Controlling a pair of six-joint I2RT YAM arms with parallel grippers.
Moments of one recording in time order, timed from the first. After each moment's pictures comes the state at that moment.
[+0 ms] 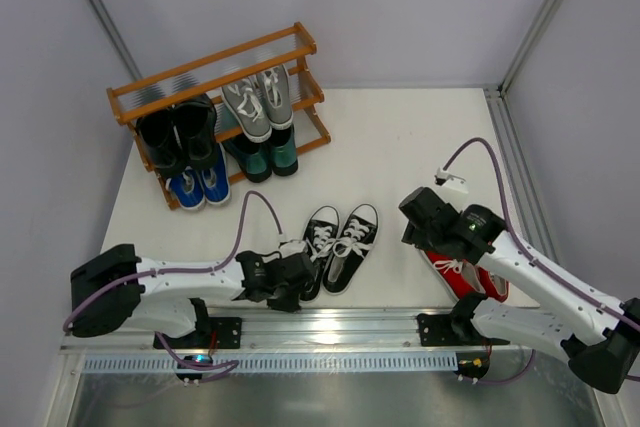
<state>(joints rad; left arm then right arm) -1.23 1.28 0.57 -0.51 -0.11 -1.04 0.78 0.94 0.95 -1.12 0.48 1.03</state>
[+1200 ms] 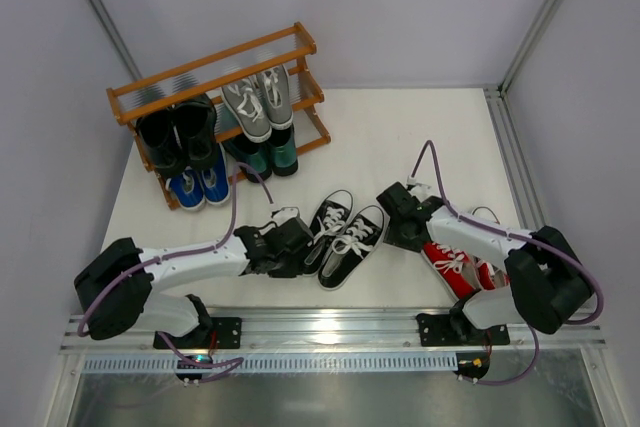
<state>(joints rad) -1.01 1.34 0.69 -0.52 -0.20 -0.93 0.62 1.36 0.71 -0.62 0.32 0.92</state>
